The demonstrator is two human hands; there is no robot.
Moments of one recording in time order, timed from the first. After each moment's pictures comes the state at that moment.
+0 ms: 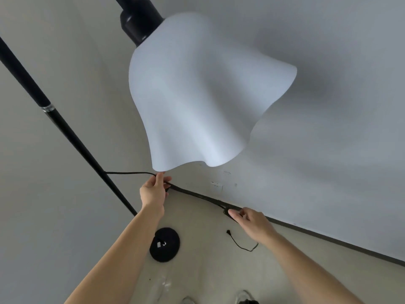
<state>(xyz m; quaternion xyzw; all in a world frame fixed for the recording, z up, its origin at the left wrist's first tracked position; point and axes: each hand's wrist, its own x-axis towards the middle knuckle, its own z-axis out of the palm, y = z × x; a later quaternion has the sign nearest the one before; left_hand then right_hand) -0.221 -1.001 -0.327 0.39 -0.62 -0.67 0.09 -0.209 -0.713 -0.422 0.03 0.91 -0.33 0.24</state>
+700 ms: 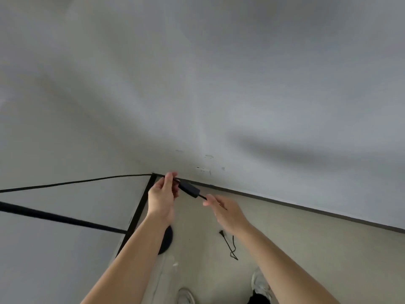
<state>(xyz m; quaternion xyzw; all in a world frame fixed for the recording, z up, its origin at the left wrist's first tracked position) -0.281 -0.883 -0.473 0.36 -0.62 -0.69 0.01 -0.263 -0.696 -0.538 0.02 0.81 -0.54 0.24</state>
